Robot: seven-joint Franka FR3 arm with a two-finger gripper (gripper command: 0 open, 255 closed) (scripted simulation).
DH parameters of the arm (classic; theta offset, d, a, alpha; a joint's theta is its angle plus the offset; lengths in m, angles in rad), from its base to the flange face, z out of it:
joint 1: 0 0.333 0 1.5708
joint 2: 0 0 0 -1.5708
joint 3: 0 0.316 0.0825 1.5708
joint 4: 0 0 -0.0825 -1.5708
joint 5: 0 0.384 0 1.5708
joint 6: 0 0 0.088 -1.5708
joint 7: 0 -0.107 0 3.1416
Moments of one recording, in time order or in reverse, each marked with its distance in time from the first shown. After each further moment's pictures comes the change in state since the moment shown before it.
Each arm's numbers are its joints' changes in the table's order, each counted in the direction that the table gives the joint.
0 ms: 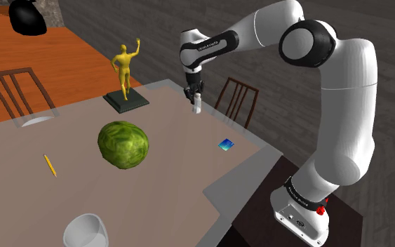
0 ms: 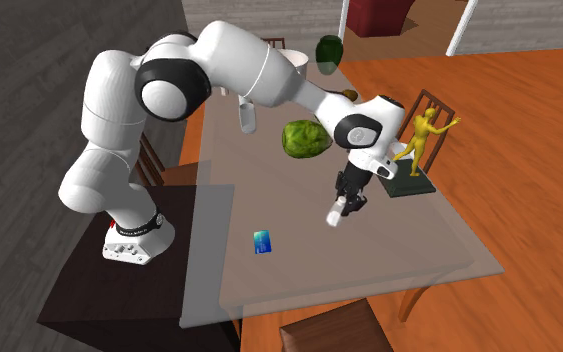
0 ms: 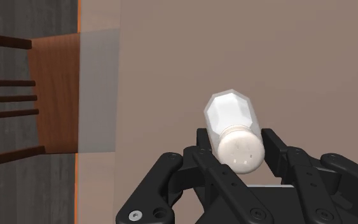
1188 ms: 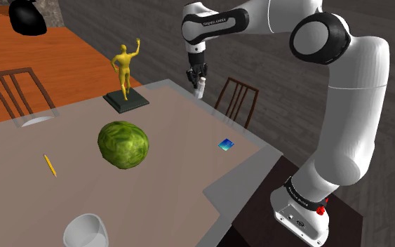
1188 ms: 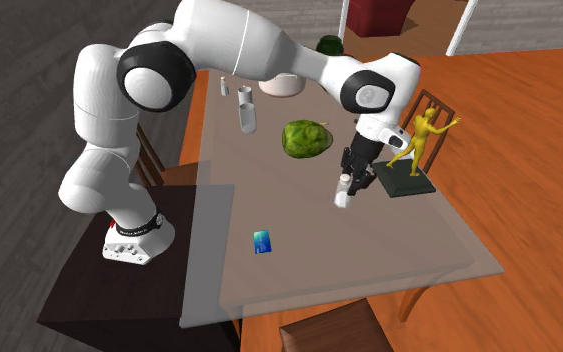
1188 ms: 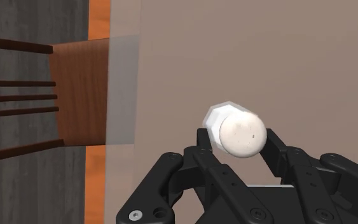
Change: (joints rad) arm 0.002 0.085 0.004 0.114 0.012 -0.197 0.029
